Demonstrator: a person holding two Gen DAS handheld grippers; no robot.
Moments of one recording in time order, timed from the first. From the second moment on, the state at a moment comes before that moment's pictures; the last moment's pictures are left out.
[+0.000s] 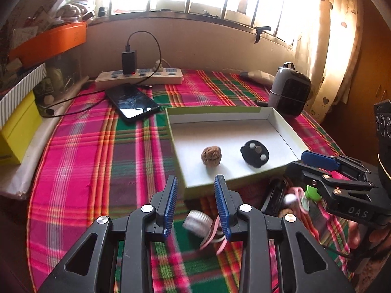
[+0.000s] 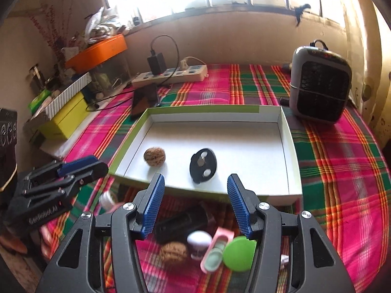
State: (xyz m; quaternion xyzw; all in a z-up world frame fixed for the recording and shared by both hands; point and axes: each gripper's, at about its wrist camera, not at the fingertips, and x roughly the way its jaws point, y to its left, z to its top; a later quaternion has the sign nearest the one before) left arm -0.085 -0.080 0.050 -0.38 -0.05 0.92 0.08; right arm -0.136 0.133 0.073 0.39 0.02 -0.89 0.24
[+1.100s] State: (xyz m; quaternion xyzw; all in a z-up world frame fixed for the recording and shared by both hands) left arm -0.048 -0.073 0.012 -0.42 -0.10 0.89 0.14; right arm -0.075 0.137 0.042 0.38 0.06 -0.88 0.27
